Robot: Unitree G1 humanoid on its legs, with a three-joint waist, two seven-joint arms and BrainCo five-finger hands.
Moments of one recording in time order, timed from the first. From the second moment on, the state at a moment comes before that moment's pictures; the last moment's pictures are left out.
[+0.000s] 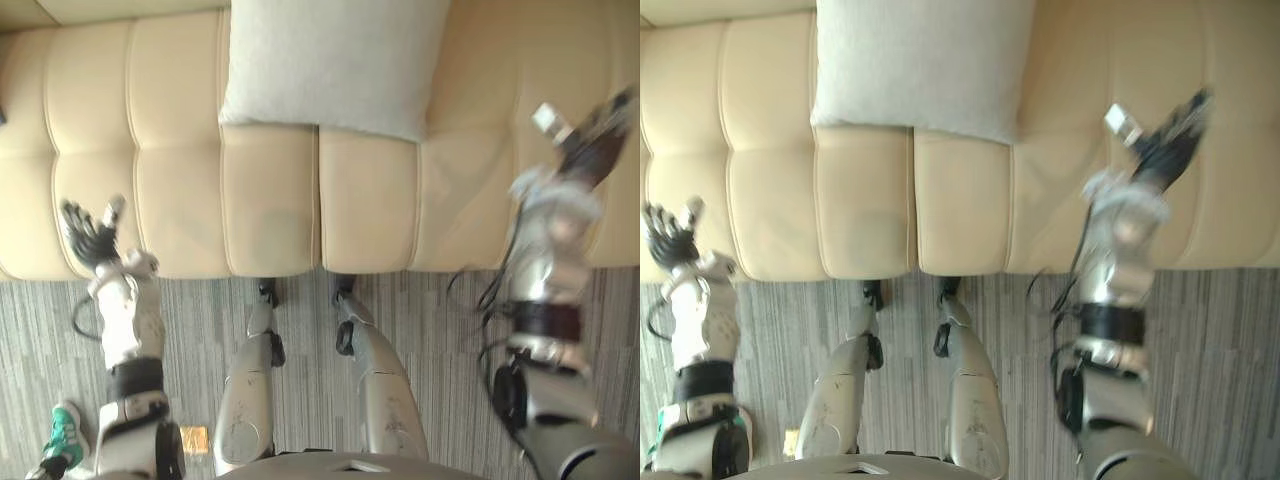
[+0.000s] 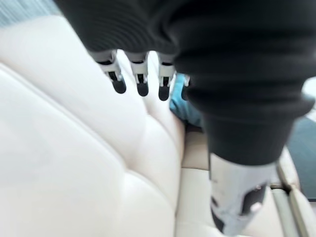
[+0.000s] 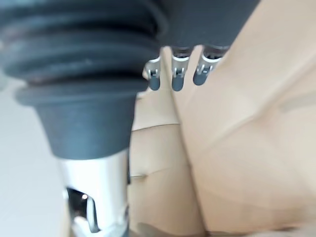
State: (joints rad) left arm -0.19 0.13 0.35 0.27 -0.45 -0.12 0.41; right arm -0.41 -0.30 -0.31 0.15 0.41 -0.06 -0.41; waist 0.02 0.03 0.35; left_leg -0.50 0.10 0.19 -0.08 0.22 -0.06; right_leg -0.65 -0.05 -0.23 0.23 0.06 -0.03
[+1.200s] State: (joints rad) left arm 0.10 0.04 0.43 0.91 -0.16 0.02 0.22; right arm 0.04 0.04 -0.40 0.94 0.09 0.03 -0.18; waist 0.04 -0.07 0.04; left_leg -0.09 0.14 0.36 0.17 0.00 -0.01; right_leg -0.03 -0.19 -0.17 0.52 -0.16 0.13
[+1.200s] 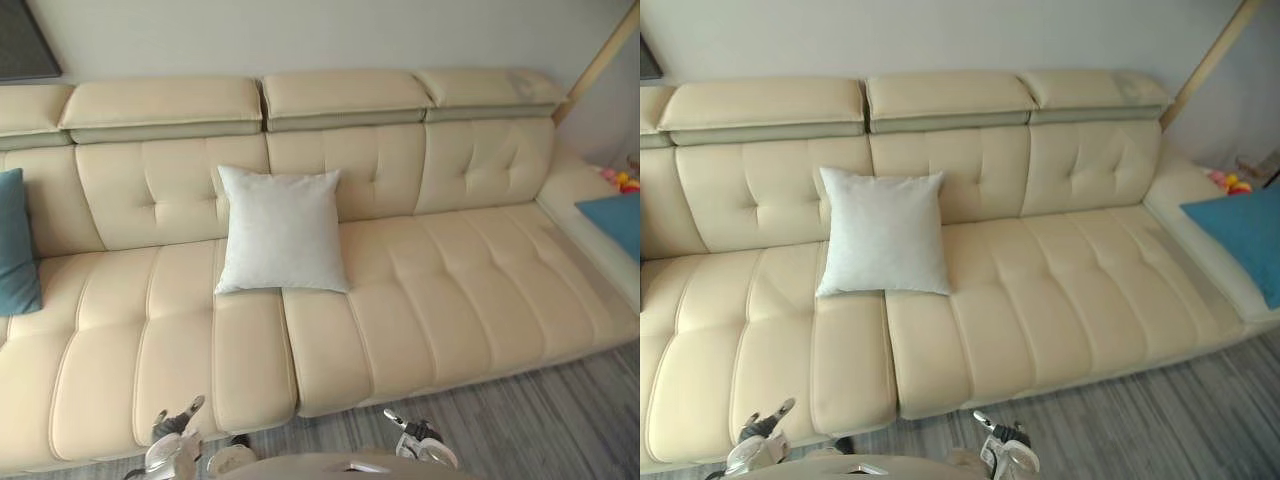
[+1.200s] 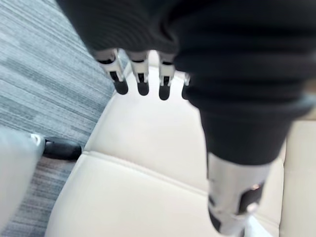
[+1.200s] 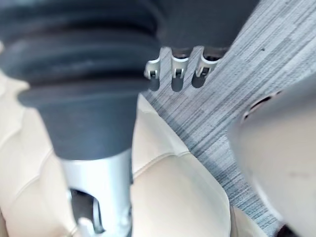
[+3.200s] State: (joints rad) left arm 0.07 -0.05 0.20 0.84 -0.03 0.03 0.28; right arm 0.02 -0.01 -0.36 0.94 0.05 0.03 -0.23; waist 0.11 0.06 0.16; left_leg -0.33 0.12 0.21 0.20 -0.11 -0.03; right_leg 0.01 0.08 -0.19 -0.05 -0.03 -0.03
